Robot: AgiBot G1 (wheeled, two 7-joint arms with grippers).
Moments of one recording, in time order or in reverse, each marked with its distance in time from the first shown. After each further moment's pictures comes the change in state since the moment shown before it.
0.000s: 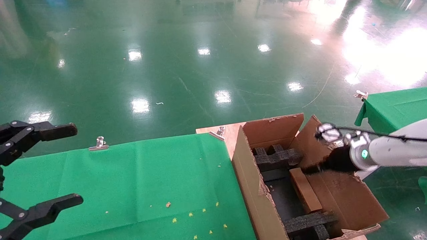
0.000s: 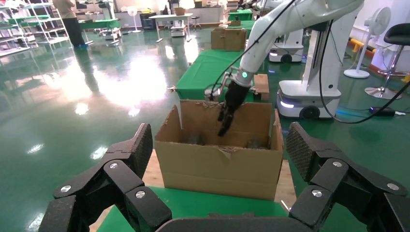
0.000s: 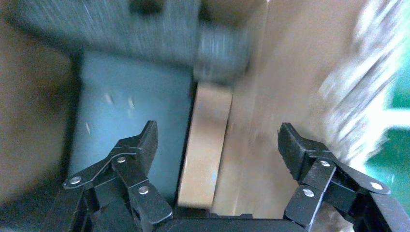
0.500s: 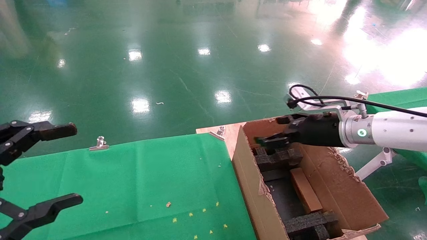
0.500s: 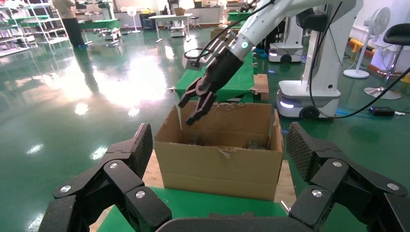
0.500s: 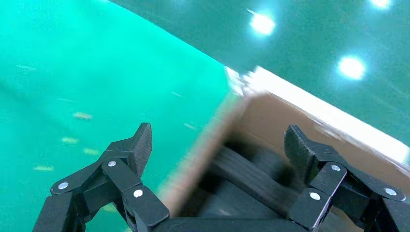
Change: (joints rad) left arm 0.000 0.000 0.000 0.000 0.000 0.000 0.000; right arm 0.085 0.171 0.164 0.420 0.230 -0.028 -0.241
